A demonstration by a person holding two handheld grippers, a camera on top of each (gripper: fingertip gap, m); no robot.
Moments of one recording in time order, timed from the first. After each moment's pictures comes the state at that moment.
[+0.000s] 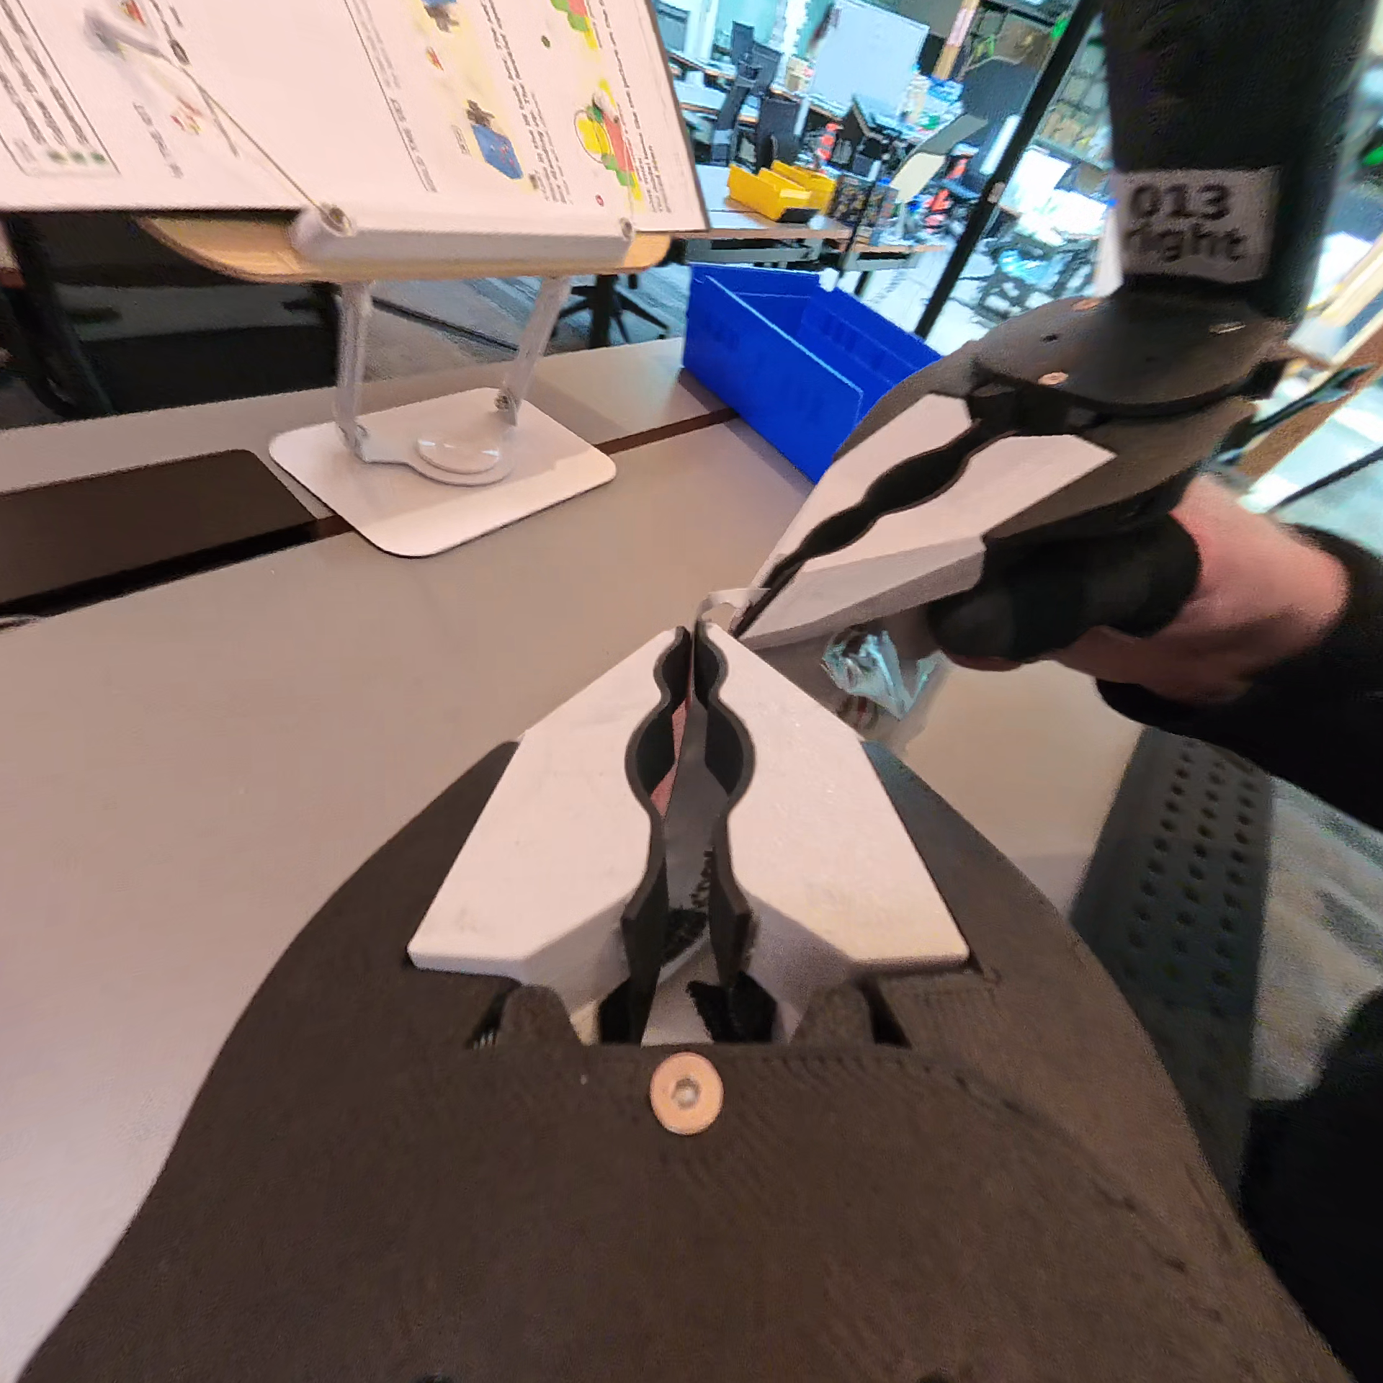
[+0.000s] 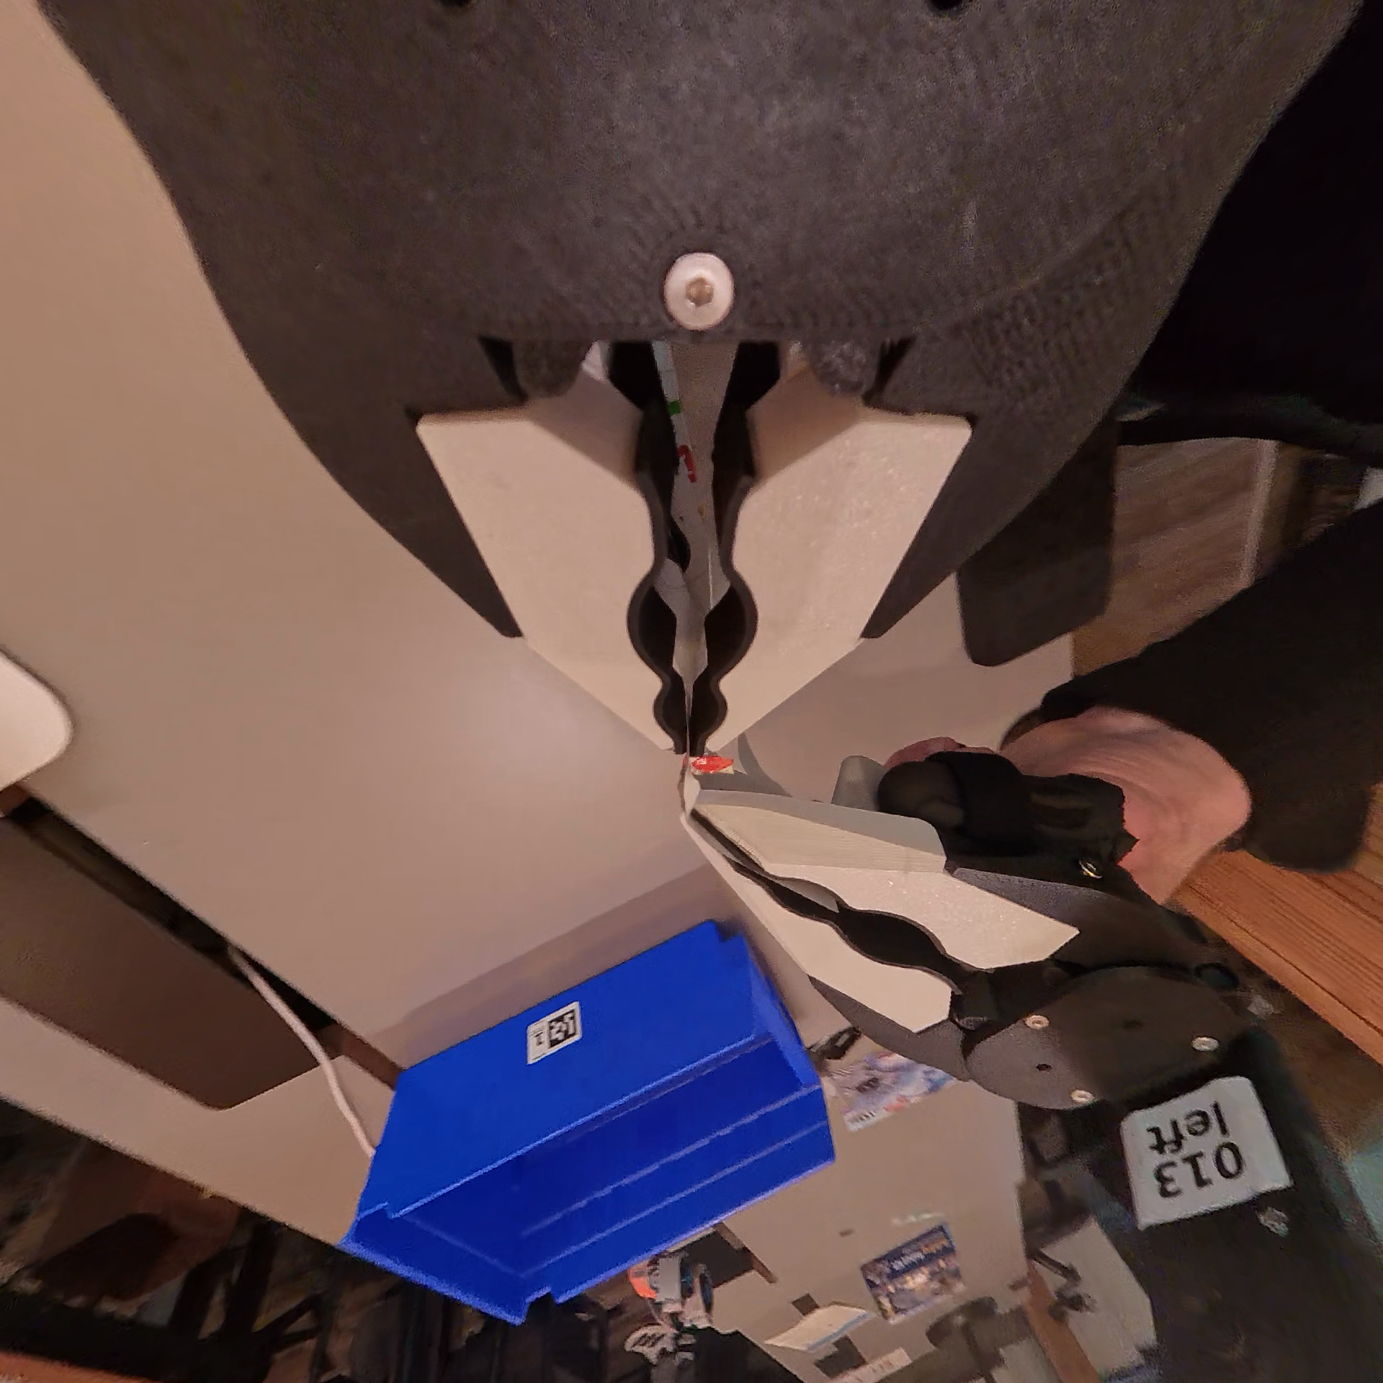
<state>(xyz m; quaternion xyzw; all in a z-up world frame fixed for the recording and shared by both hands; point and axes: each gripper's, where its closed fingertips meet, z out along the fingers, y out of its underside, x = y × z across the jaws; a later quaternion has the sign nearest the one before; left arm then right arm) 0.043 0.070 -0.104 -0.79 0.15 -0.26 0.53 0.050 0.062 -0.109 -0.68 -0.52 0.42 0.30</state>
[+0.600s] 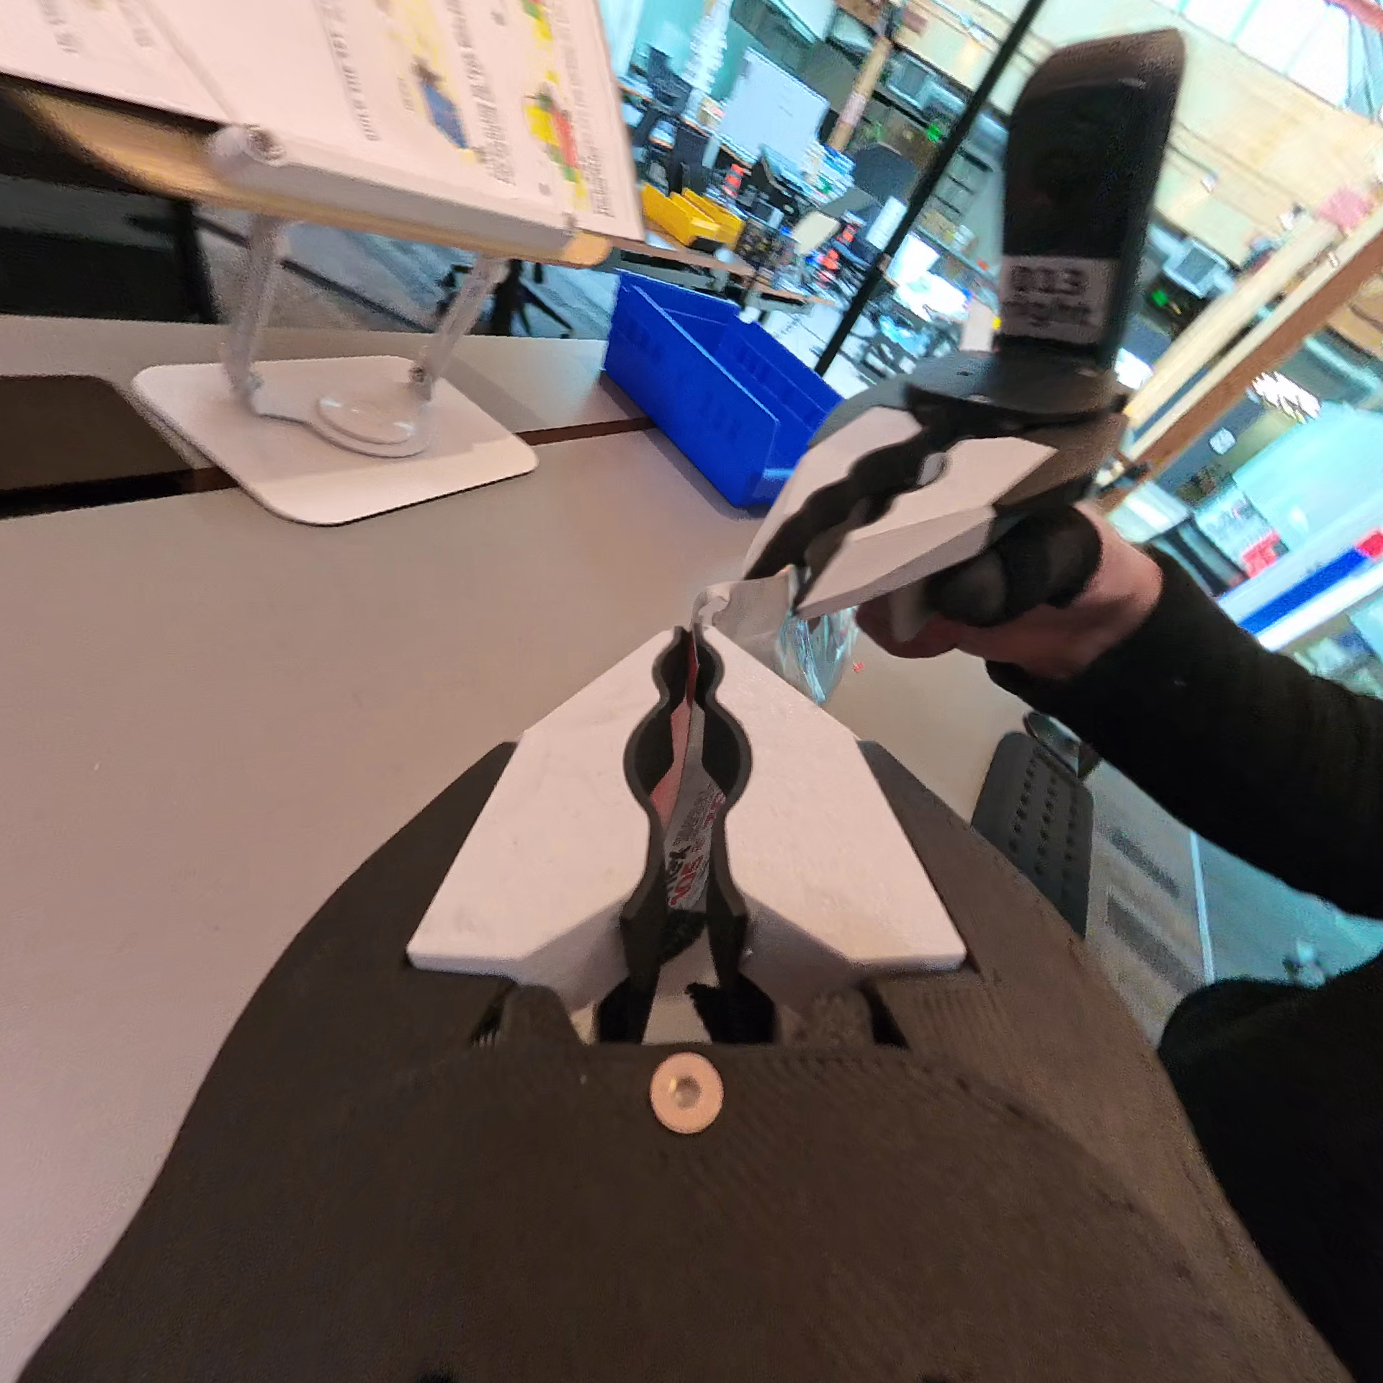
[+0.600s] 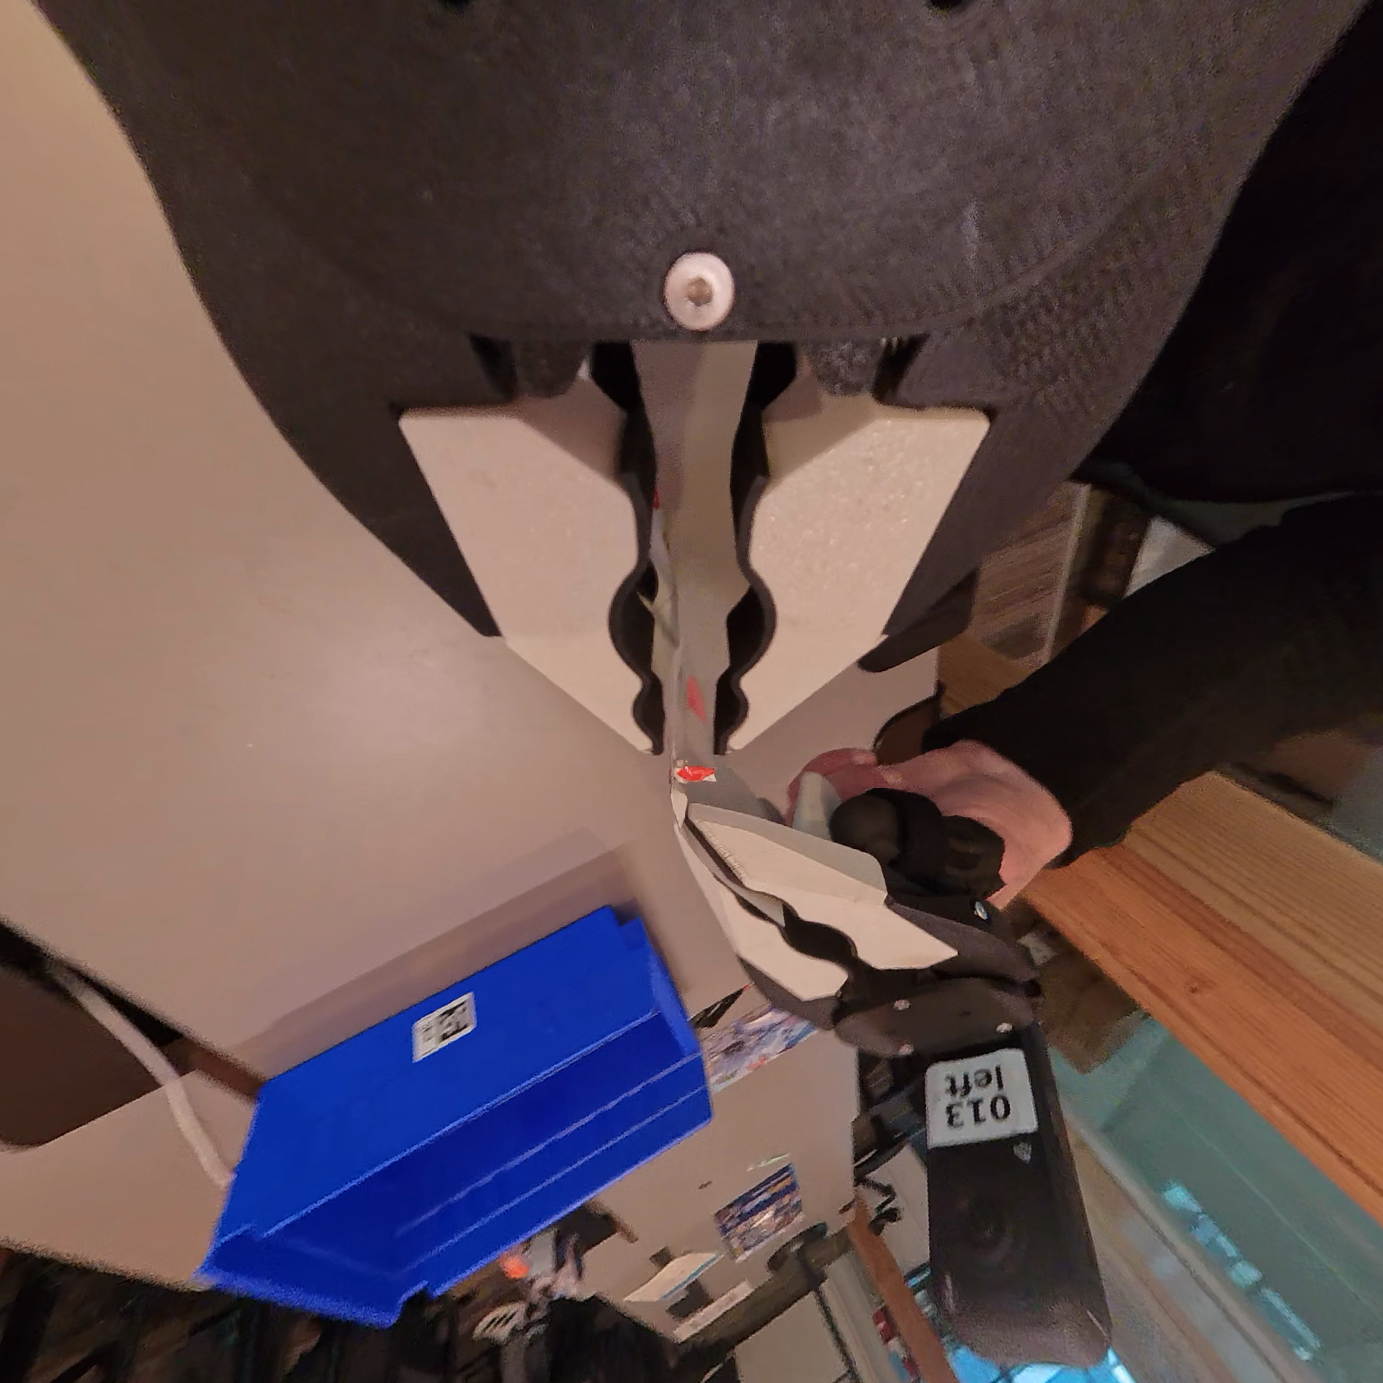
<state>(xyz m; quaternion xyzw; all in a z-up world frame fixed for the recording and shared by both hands) 0.040 0.062 -0.100 -0.77 0.12 -0.36 0.51 0.064 0.058 -0.094 -0.65 -0.51 0.50 0.26</state>
